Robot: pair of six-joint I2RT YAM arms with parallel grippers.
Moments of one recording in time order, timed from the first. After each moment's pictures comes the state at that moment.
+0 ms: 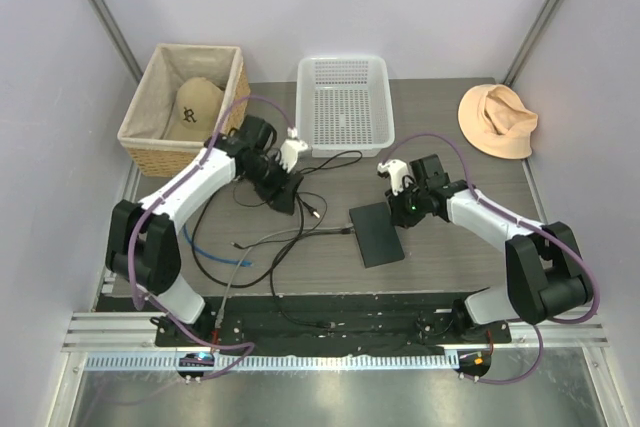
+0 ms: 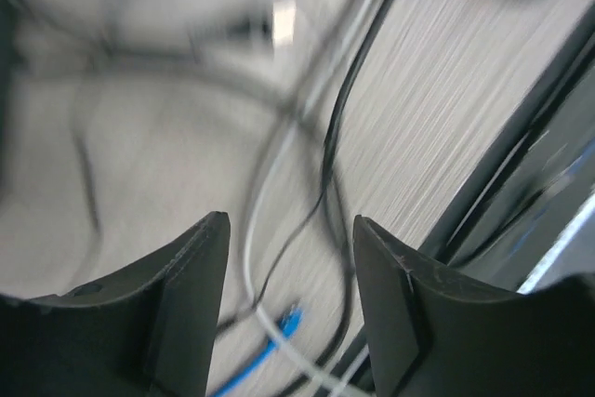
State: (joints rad) left arm -0.42 1.62 1.22 -0.88 0.48 0.41; right arm 0.33 1.41 0.76 -0.38 -0.31 -0.28
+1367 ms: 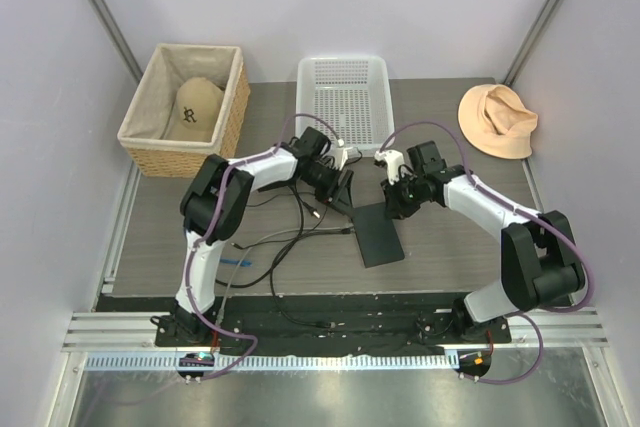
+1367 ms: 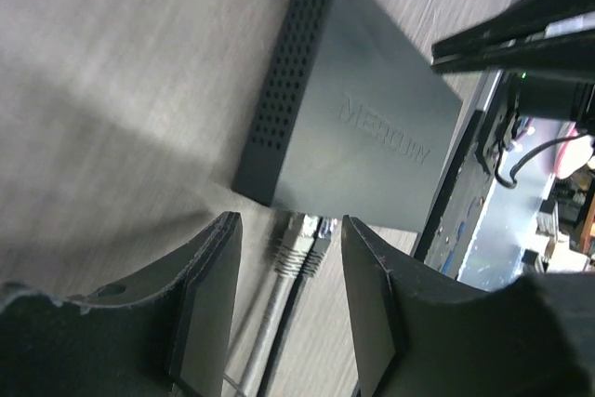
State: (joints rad) left arm -0.58 2.16 1.49 -0.43 0.85 -0.11; right arm 0.33 1.47 0.89 -0.49 -0.41 -0.25
